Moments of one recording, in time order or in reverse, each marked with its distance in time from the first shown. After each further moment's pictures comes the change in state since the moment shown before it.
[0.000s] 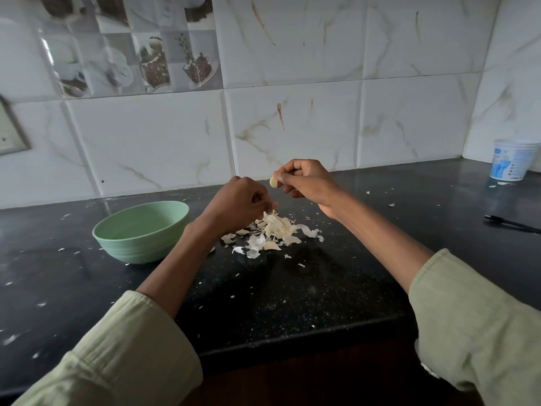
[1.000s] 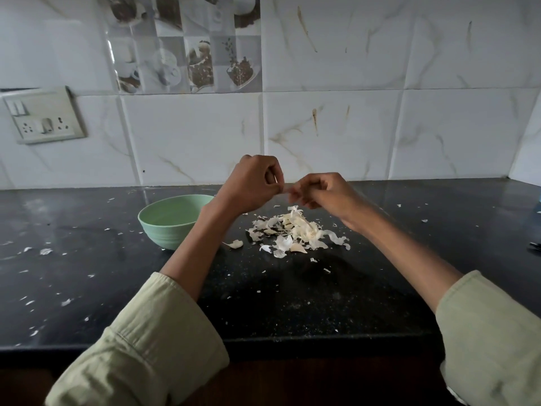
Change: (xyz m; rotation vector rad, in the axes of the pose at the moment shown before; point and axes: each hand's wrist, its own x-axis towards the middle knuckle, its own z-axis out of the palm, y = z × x) left_hand -0.001 -0.003 -0.038 -0.038 0.235 -0.075; right_hand -0.002 0.007 0.012 -0.013 -0.232 -0.139
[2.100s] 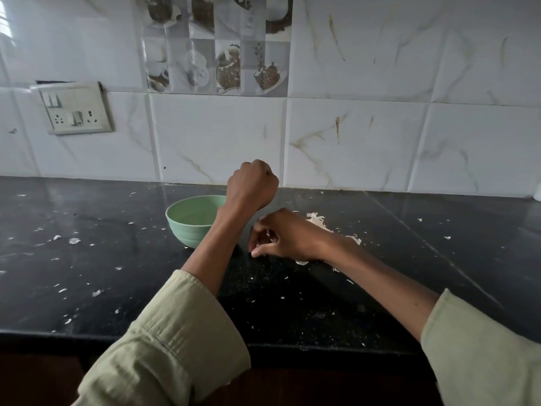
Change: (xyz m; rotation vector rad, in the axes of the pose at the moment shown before) left_hand -0.005 -0.014 -0.020 0.209 0.125 -0.407; right_hand -0.002 -0.032 0.107 -0.656 -0.494 -0.302
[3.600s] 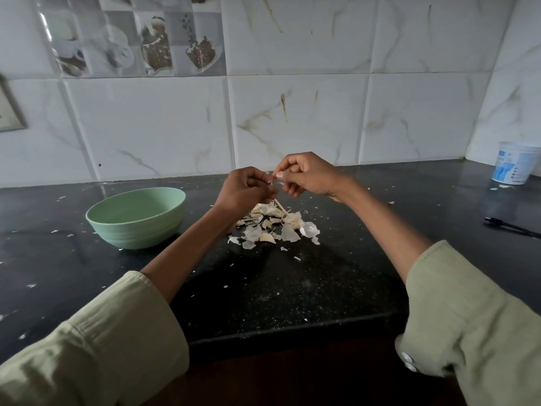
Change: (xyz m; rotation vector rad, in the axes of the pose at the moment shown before) left_hand -0.026 0.025 0.080 -0.842 -0.348 0.043; right_hand -0.066 0.104 -0.079 0.491 0.336 0.393
